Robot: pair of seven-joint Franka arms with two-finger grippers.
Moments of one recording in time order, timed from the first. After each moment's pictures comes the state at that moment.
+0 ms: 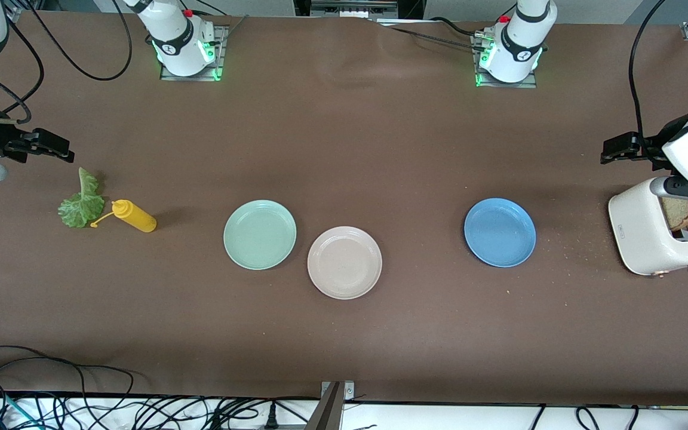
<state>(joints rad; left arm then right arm) 0.12 0.22 -0.15 -1.36 0.03 1.35 0.09 -0.14 0.03 0.06 -1.73 0.01 1.67 -0.08</state>
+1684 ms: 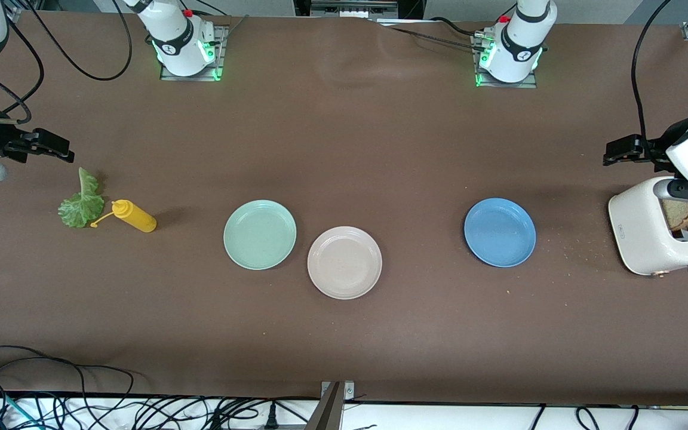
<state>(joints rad) 0.12 0.22 -0.14 -1.36 0.03 1.35 0.10 -0.14 0.03 0.06 -1.73 0.01 1.67 -0.08</state>
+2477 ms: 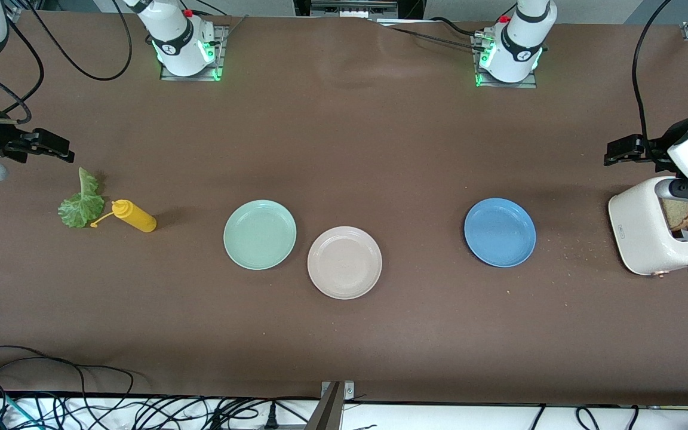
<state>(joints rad) 0.13 0.22 -0.14 -1.36 0.03 1.35 0.10 -0.14 0.03 0.06 -1.73 0.01 1.67 -0.08</state>
